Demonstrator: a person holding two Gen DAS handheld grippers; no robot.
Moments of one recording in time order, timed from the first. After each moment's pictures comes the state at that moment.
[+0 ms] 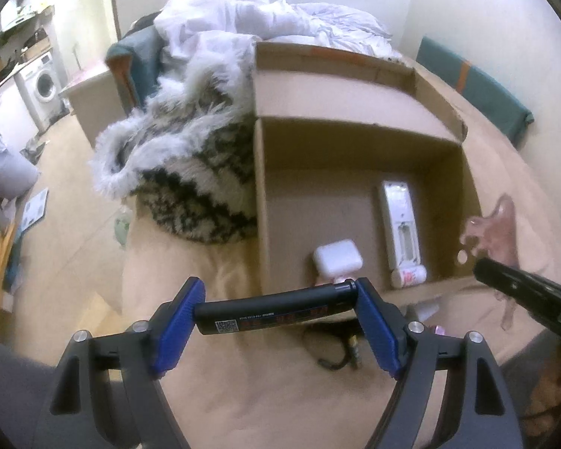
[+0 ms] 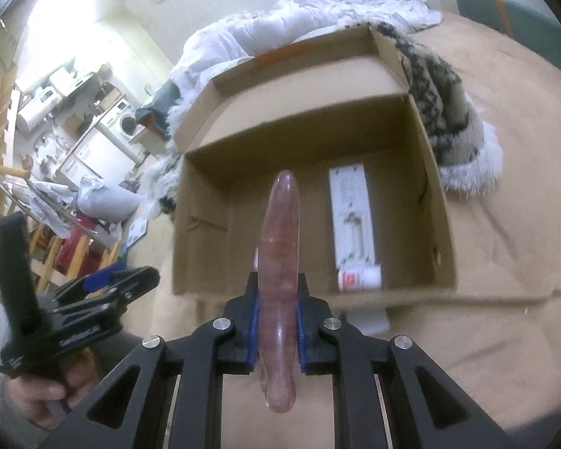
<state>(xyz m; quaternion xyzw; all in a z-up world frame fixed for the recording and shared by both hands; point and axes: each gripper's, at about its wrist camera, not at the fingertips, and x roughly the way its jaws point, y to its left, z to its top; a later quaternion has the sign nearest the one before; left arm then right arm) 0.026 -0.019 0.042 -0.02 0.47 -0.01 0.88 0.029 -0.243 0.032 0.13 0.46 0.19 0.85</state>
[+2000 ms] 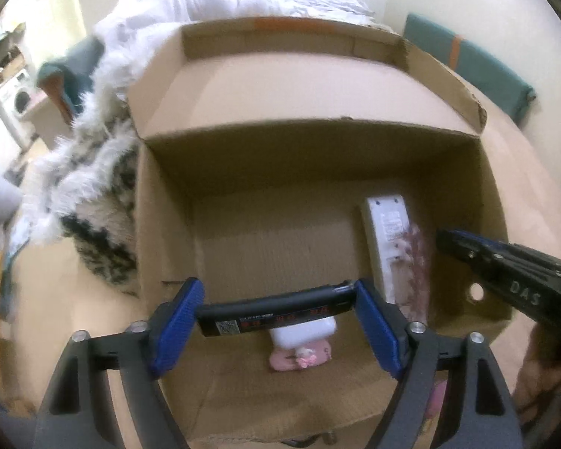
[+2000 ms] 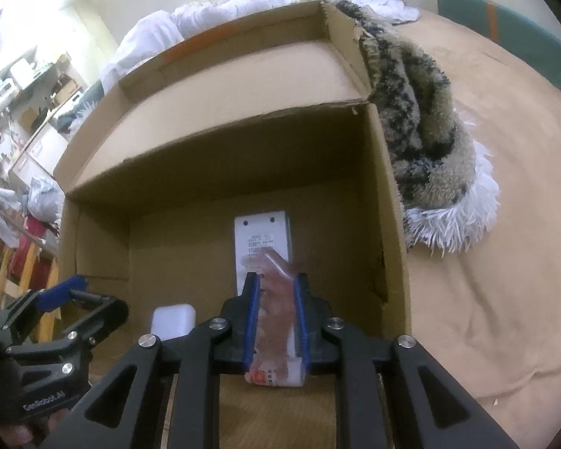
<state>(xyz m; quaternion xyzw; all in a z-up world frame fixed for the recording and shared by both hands) 0.114 -0.076 -0.006 0.01 0.48 -0.03 0.87 0.131 -0.262 -0.021 0.09 0.49 0.11 0.86</state>
